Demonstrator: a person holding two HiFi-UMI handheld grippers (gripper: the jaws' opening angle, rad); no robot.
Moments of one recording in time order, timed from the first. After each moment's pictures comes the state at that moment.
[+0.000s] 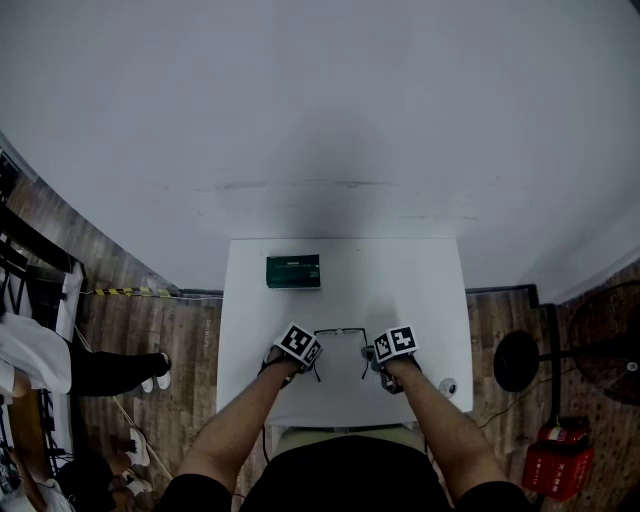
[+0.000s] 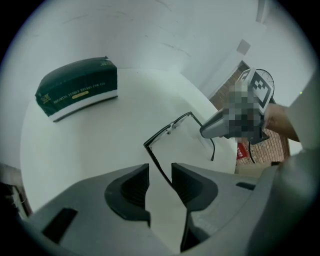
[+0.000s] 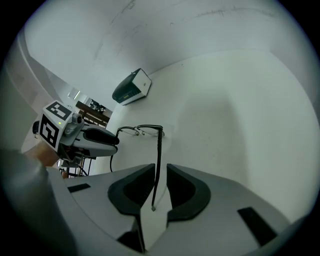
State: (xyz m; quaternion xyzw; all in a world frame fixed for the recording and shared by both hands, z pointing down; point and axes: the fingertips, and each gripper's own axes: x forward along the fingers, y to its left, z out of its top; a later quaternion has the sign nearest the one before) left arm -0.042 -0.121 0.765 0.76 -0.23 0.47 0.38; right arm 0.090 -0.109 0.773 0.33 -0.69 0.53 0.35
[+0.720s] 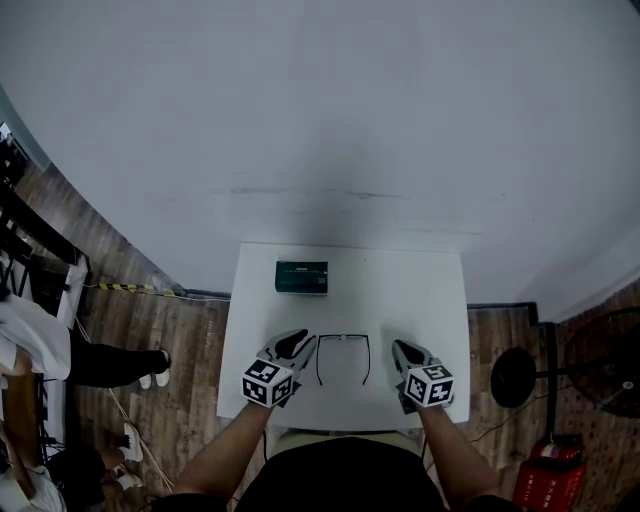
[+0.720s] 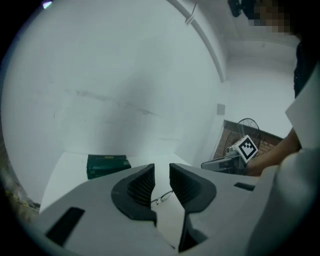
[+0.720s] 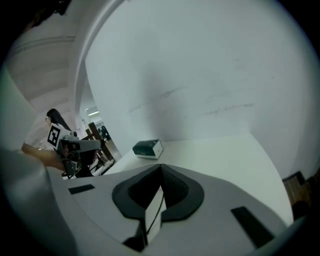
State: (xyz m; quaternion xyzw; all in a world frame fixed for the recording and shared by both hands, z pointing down) left arm -0.069 -0.136 0.570 0.89 -0.40 0.10 0.22; right arm 0.138 -0.128 0.616 0.47 -0.82 0.28 0.15
